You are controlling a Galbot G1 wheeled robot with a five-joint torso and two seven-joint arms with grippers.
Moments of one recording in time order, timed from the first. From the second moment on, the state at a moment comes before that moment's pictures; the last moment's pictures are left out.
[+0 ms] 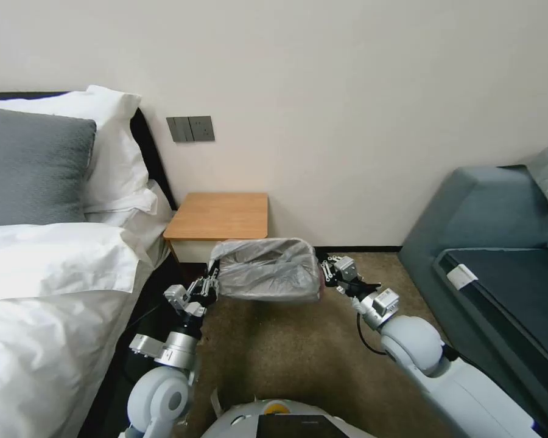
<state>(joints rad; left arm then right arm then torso) 1.68 -1.34 -0.50 -2.32 -0.76 -0.06 0.07 -1.32 0.84 0.33 2.21 0.32 -0.11 -0.02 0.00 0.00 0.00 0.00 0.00</state>
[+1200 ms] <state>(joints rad) 1.67 -1.35 -0.53 -2.26 -0.83 0.03 -0.08 -1.53 1.11 0.43 2.33 -0.01 0.04 0.09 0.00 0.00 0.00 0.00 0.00</state>
